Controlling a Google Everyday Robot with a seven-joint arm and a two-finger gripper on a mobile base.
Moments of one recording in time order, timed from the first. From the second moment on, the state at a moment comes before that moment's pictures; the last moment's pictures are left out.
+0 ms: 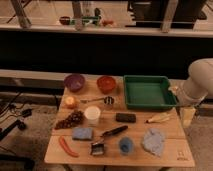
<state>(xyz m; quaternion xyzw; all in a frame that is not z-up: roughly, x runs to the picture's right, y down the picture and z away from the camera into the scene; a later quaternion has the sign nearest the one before) 0.338 0.082 0.650 -0.28 -0.01 -0.02 0.96</state>
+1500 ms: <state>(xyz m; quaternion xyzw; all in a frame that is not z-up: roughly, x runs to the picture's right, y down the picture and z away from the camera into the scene) 0.334 0.088 0.651 -0.28 -0.01 -0.02 0.96</state>
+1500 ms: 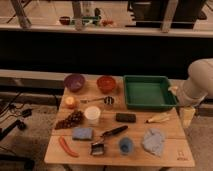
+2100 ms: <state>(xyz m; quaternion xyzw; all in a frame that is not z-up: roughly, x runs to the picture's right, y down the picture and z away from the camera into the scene) 0.317 0.122 0.653 -0.29 -0.04 -0.05 0.95</state>
